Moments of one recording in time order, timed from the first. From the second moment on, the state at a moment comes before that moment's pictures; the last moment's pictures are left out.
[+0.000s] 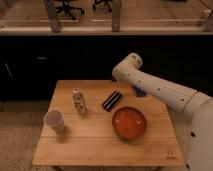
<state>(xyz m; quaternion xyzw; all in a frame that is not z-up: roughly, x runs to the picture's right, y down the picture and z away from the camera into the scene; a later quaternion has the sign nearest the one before) 0.088 -0.082 0.868 -0.02 -0.07 -0.27 0.96</state>
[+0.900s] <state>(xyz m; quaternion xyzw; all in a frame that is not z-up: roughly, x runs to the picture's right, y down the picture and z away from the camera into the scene) 0.128 -0.071 0.877 -0.04 -0.03 -0.22 0.97</state>
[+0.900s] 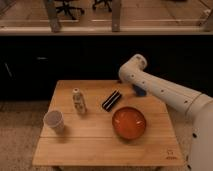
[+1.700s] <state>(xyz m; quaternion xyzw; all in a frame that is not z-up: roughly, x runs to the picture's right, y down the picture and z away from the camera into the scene) 0.142 -0.069 0.885 -0.04 -0.02 -0.21 0.98</state>
